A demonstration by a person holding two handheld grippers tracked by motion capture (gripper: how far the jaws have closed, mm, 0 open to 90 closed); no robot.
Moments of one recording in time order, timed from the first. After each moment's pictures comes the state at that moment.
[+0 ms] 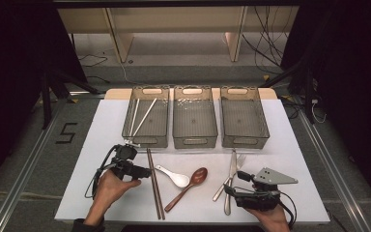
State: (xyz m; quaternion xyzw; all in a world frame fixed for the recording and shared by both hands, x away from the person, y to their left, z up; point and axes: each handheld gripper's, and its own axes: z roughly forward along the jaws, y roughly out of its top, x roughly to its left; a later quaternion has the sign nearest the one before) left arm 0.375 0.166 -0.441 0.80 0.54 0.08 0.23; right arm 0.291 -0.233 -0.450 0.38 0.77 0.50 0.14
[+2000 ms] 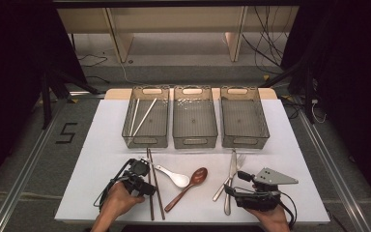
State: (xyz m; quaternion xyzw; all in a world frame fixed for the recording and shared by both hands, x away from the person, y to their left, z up) left arm 0.352 0.137 -0.468 0.86 0.49 0.07 0.15; right arm 0.290 -0.233 -0.450 0.38 0.77 0.50 0.14
